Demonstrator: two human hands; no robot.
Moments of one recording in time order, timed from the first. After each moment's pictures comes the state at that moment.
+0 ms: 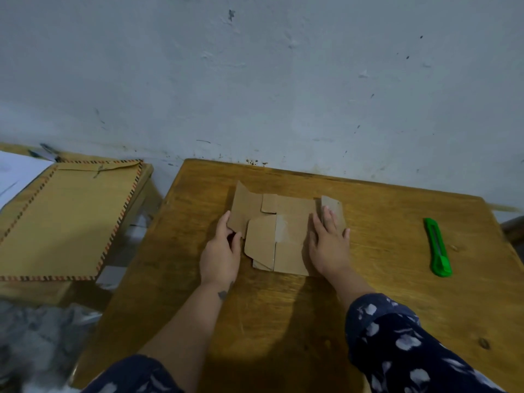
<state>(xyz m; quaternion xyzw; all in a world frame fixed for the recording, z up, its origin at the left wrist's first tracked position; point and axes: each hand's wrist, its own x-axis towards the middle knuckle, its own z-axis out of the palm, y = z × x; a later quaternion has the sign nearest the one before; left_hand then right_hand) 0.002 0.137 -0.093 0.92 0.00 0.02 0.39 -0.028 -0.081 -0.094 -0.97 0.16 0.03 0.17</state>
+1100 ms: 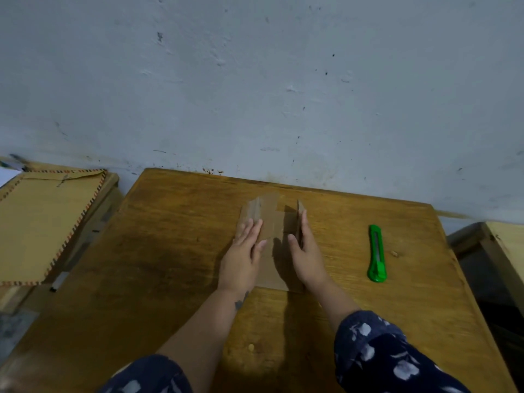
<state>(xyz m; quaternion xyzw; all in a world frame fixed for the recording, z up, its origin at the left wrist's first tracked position) -0.039 -0.013 -0.086 0.91 -0.13 -0.02 0.39 -0.064 -0.158 -0.072 -0.81 0.14 -0.05 0.57</state>
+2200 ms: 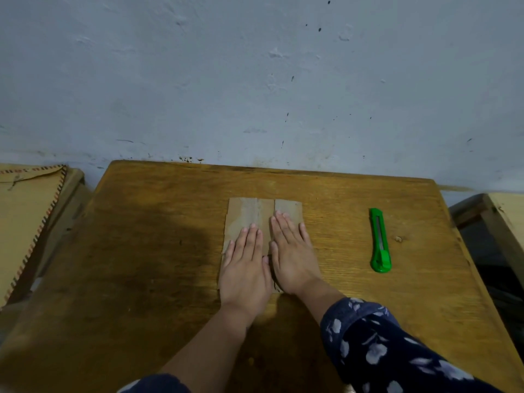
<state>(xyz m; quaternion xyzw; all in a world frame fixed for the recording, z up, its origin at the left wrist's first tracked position) -0.049 -0.031 -0.122 0.97 -0.21 0.00 0.11 -0.055 -0.153 -0.107 -0.99 0.02 0.02 0.14</state>
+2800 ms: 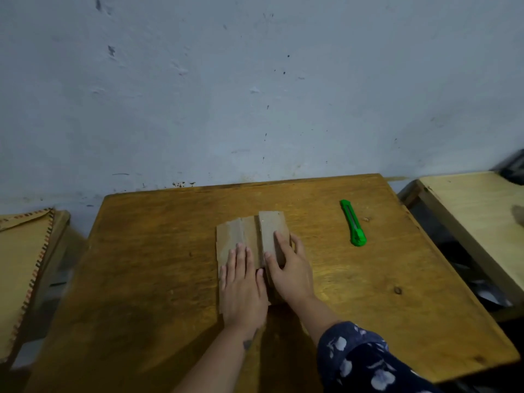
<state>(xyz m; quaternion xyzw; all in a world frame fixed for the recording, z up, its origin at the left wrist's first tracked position) -0.080 0.022 -0.113 0.95 -0.24 -0.02 0.21 -0.108 -0.081 -0.069 -0.89 0.29 -0.09 0.35</state>
